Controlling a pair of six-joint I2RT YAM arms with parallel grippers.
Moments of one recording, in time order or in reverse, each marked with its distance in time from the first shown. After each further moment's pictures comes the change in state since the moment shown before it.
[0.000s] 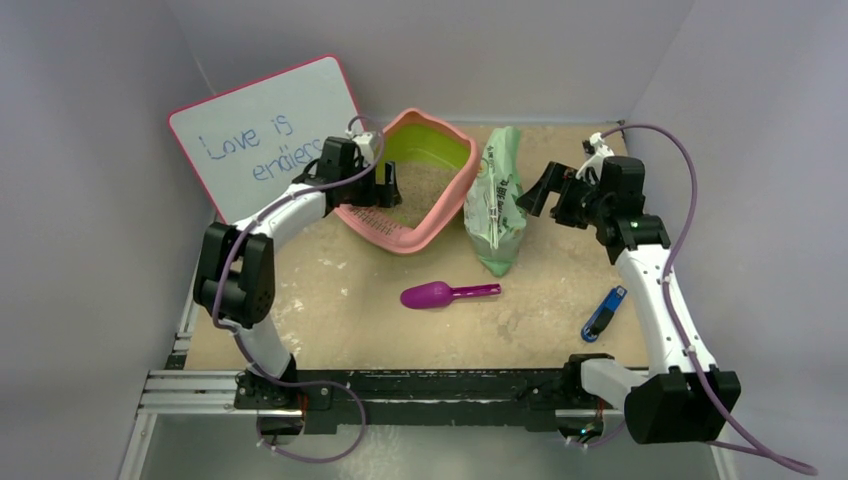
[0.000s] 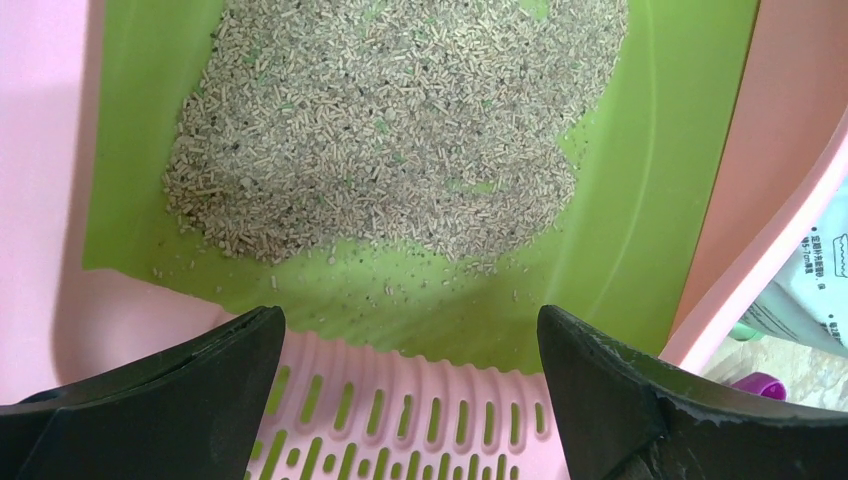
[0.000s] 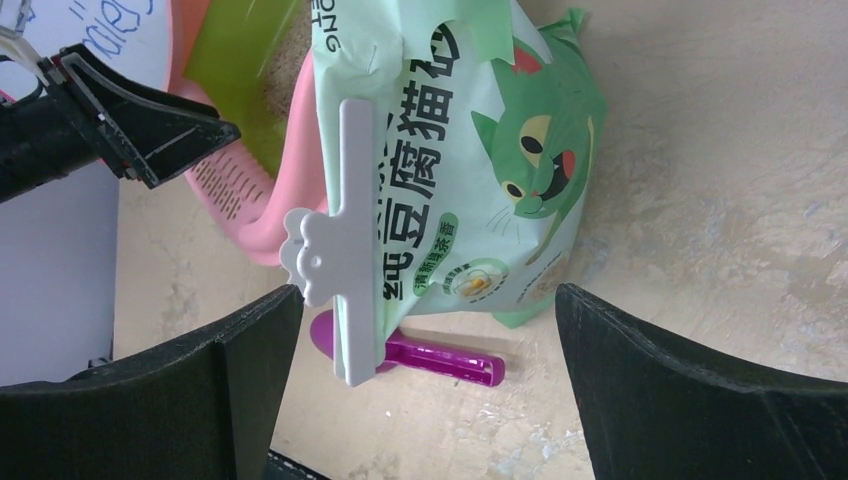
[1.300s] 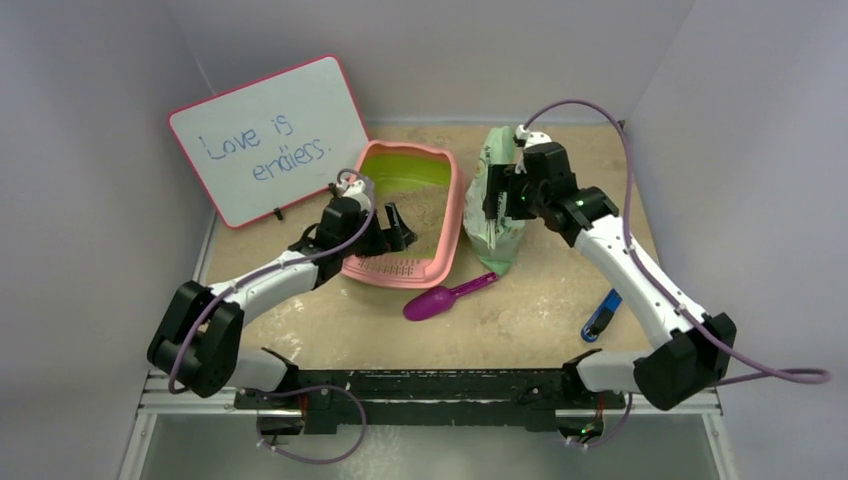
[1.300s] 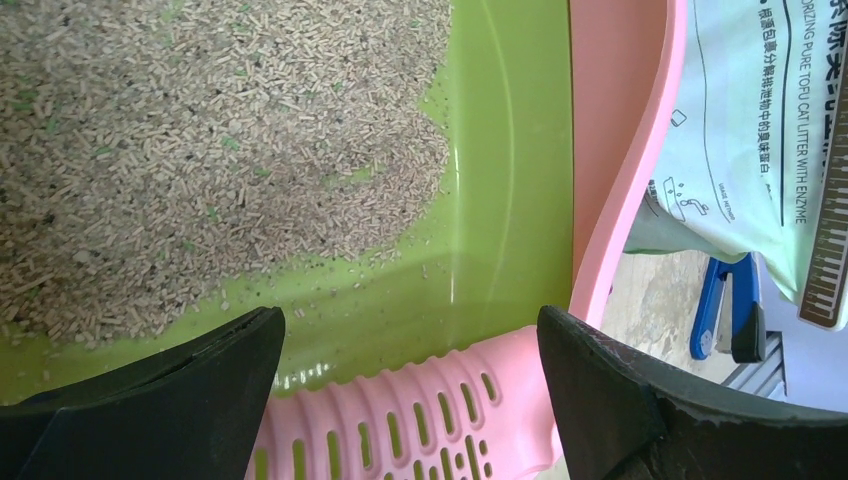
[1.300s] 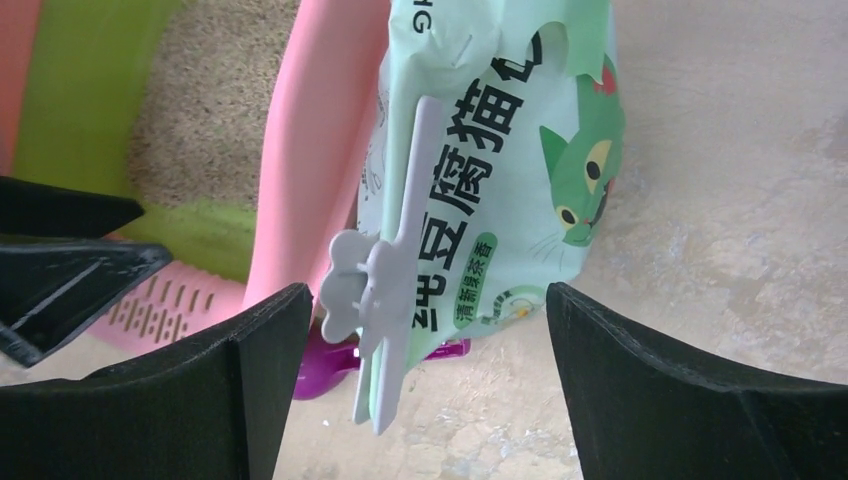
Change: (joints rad) left arm -0.193 -0.378 -0.553 0.380 -0.094 -0.407; right arm 0.388 0.164 0.178 -0.112 0.434 -0.077
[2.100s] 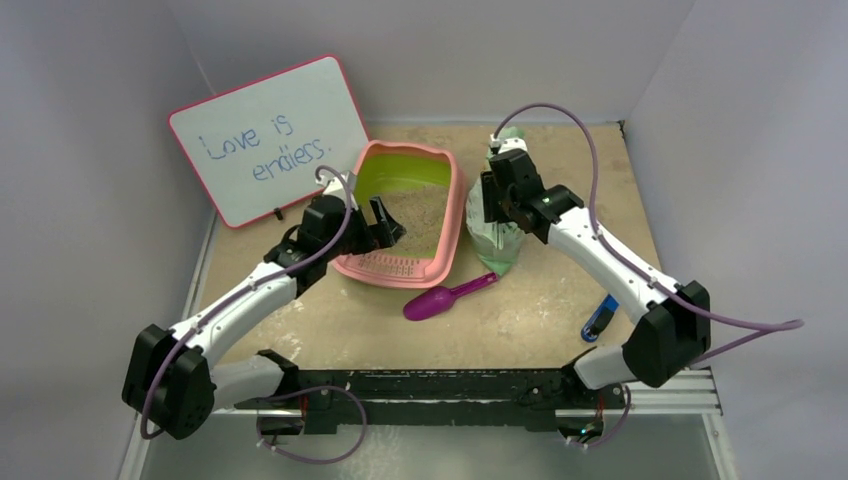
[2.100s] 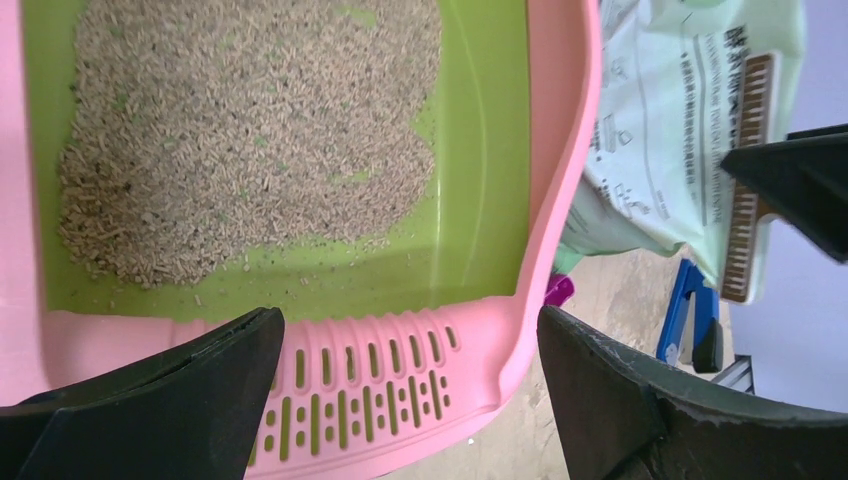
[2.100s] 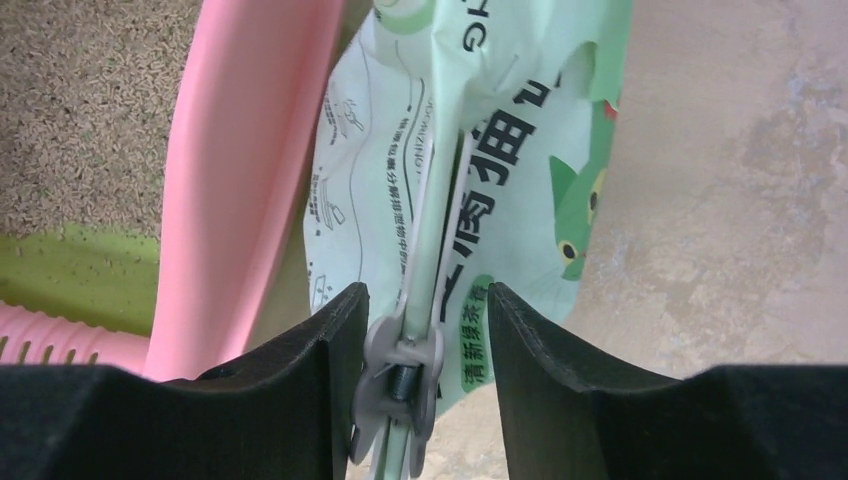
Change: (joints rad) left arm 0.000 -0.213 0.019 -0.201 -0.080 -0.037; right arm 0.124 0.143 0.006 0.032 0.292 -0.047
